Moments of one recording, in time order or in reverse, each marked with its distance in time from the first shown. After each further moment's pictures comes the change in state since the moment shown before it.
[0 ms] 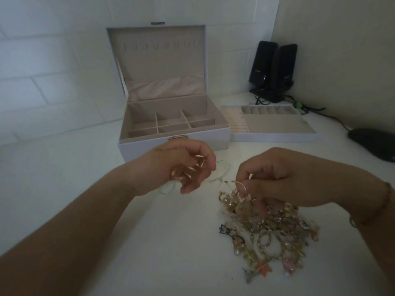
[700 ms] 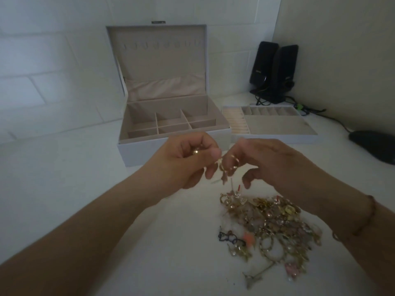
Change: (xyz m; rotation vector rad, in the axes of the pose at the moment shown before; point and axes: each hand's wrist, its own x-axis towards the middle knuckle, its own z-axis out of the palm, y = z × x) left_hand 0.003 0.006 0.025 0.009 0.281 0.146; right_hand 0.022 0.001 0.019 0.524 0.340 -0.002
